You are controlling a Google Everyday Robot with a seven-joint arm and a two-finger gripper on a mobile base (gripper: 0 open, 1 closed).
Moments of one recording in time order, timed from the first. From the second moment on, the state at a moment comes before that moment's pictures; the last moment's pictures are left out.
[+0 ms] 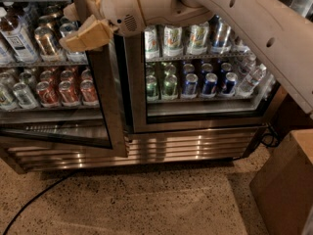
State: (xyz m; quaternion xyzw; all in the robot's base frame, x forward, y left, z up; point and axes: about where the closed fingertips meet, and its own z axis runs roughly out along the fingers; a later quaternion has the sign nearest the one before) arm 0.549 0.161 1.030 -0.63 0.48 0.39 0.47
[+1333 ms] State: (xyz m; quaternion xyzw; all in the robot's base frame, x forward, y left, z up) arm 0.527 0.162 1.034 -0.64 0.47 0.39 0.47
